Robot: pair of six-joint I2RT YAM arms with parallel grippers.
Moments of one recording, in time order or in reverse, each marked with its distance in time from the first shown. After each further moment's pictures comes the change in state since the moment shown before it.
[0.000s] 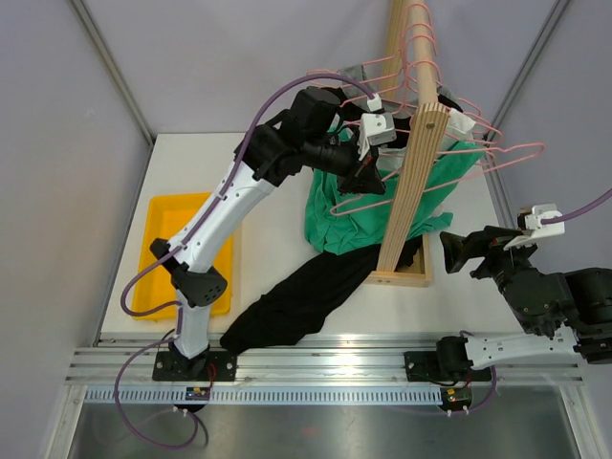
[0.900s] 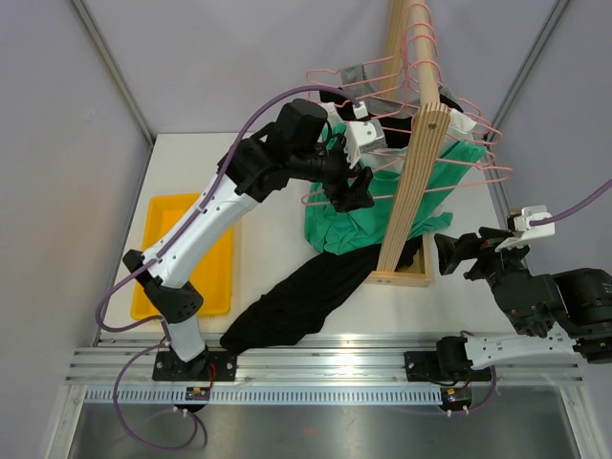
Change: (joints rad) left arm -0.037 -0.174 -0.264 0.090 -0.228 -0.017; right arm 0.000 0.018 -0.019 0.002 -0.002 0.014
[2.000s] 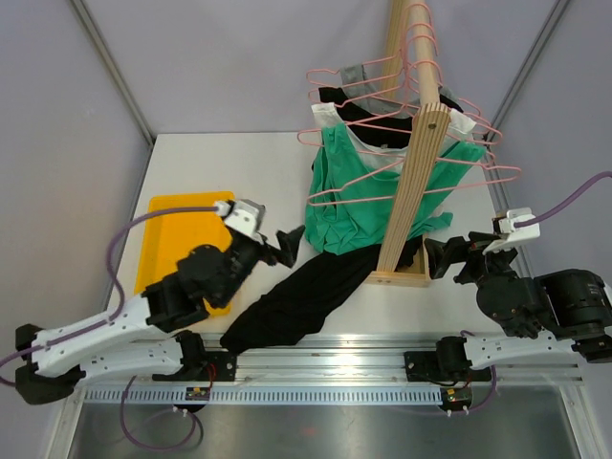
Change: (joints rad) left arm -0.265 -1.021 -1.298 0.911 -1.052 -0.255; right arm 0.000 0.038 -0.021 -0.013 -0.030 0.069
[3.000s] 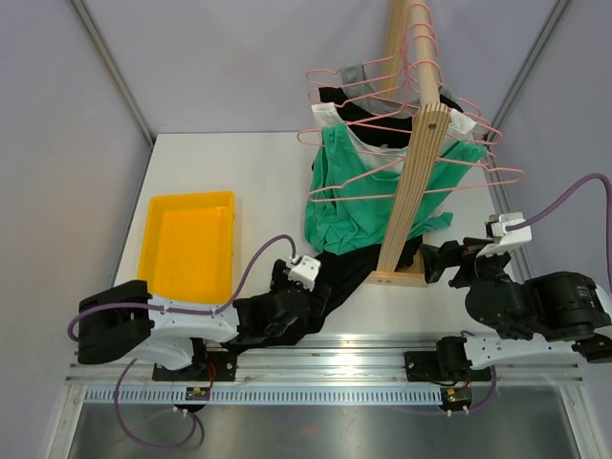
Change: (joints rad) left arm -0.187 0.516 -0.467 0.322 -0.196 -0.307; right arm 0.000 -0.002 -0.042 -0.045 -0.019 0.095
